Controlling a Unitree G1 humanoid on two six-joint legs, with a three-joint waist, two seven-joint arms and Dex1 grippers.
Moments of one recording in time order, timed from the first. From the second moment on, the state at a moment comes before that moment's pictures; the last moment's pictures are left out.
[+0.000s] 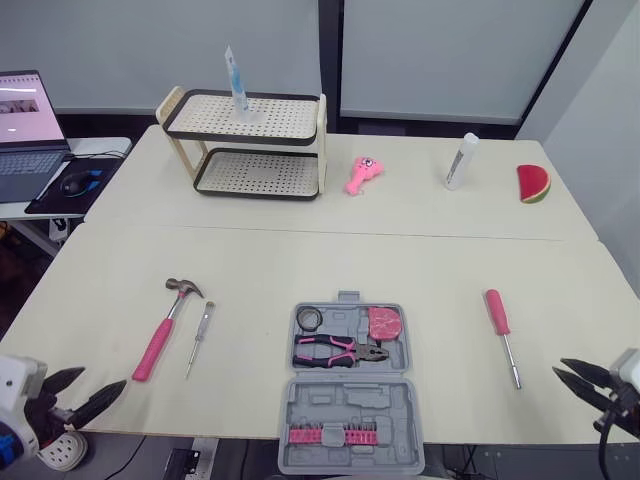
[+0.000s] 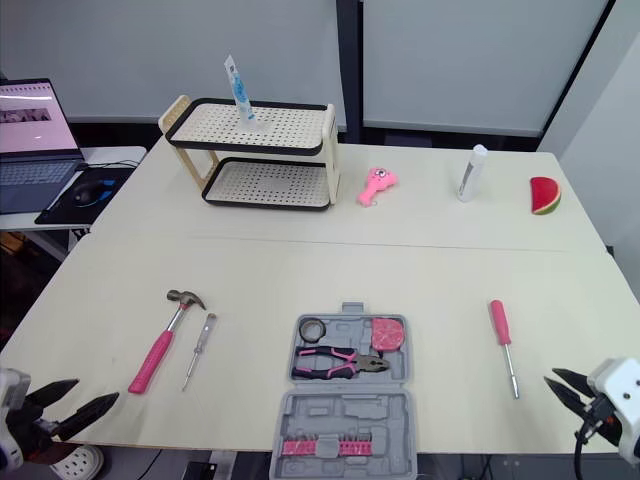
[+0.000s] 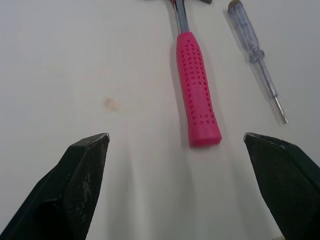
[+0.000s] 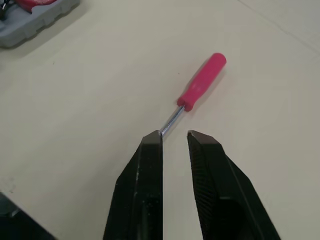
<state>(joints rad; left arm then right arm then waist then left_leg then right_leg) 0.50 0.77 0.65 0.19 -0.46 0.21 -0.99 0.68 -0.63 -0.65 -0.40 0.27 0.20 0.97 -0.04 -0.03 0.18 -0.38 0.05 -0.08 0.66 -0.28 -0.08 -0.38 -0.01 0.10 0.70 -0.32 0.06</state>
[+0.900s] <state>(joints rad) 0.60 0.78 0.51 -0.19 -0.40 0.16 -1.07 0.61 -0.79 -0.49 -0.48 0.21 0.18 1.02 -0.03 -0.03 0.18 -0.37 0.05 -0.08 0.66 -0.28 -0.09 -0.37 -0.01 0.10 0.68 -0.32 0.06</state>
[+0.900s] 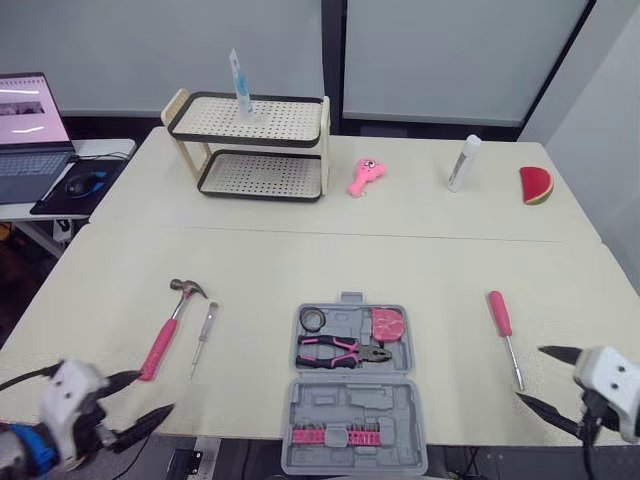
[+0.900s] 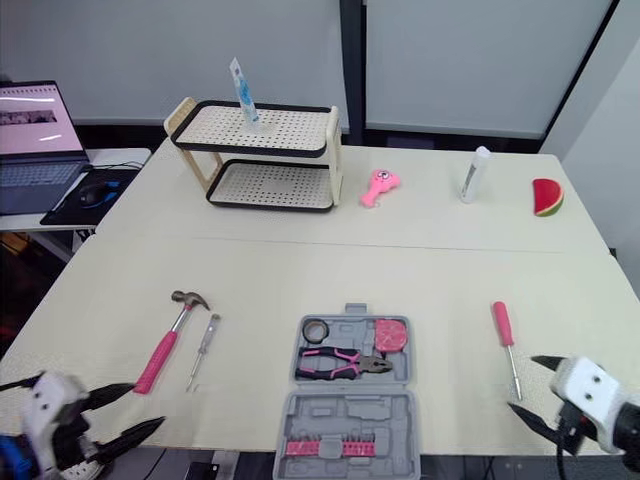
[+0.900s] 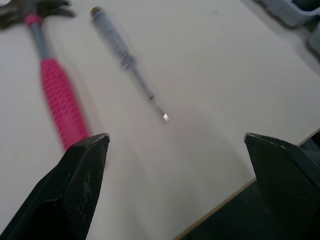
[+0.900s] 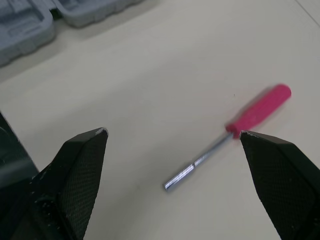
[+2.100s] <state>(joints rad) 0.04 0.70 -0.17 0.10 -0.11 -0.16 -1.17 0.12 -0.80 0.22 -0.28 -0.02 0.20 1.00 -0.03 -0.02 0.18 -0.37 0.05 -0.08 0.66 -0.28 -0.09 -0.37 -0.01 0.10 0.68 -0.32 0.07</state>
